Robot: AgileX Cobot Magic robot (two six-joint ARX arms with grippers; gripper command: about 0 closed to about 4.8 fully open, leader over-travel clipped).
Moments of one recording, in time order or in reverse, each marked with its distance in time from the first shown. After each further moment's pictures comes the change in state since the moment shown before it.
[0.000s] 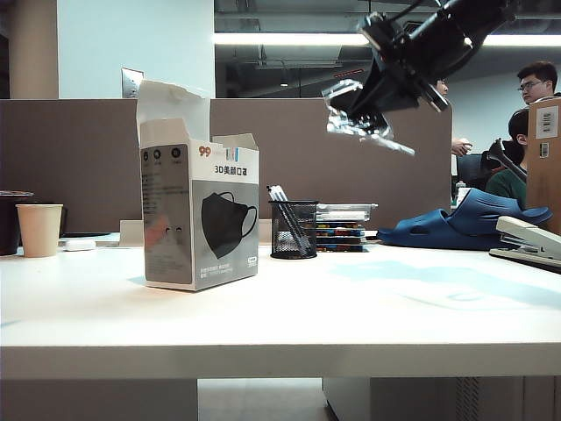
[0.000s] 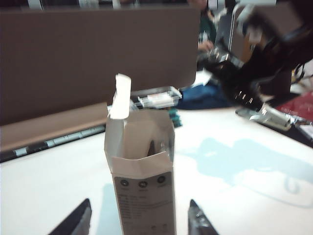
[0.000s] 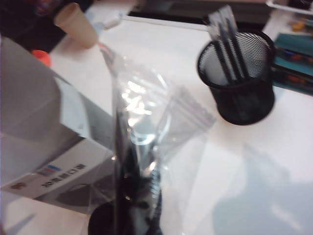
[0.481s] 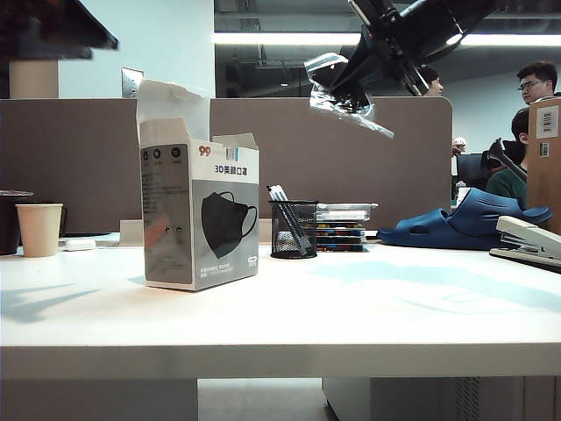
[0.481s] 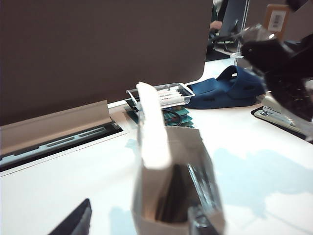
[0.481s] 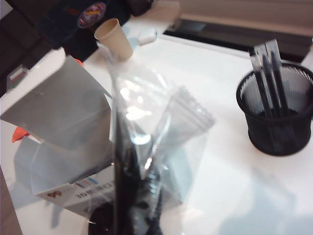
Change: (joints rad) left arm -0.002 0.531 0.242 0.232 0.023 0.006; right arm 0.027 -0.016 0.002 0.072 -0.065 0.000
